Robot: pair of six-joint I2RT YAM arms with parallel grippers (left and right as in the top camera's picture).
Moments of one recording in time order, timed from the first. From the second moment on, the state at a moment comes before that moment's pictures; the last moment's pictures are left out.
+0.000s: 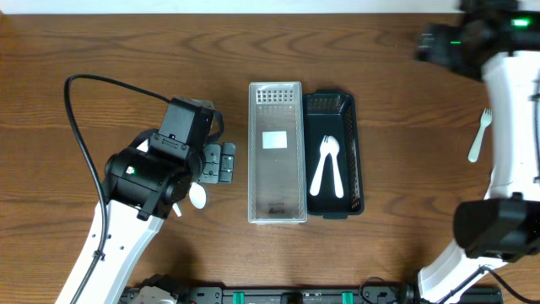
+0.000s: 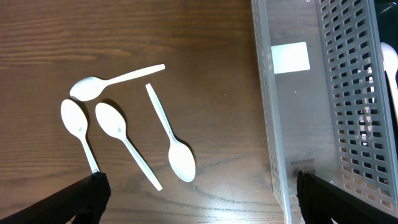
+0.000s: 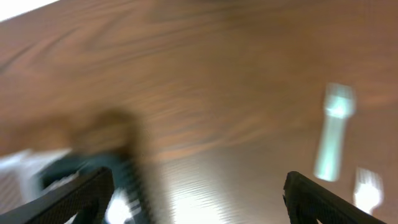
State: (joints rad) left arm -0.41 1.20 1.28 -1.17 -0.17 -0.25; right arm -0.12 1.89 2.07 -1.26 0.05 0.30
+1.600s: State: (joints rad) left arm -0.41 1.20 1.28 -1.17 -0.17 -0.25; right arm -0.51 2.46 2.07 -1.10 0.01 0.09
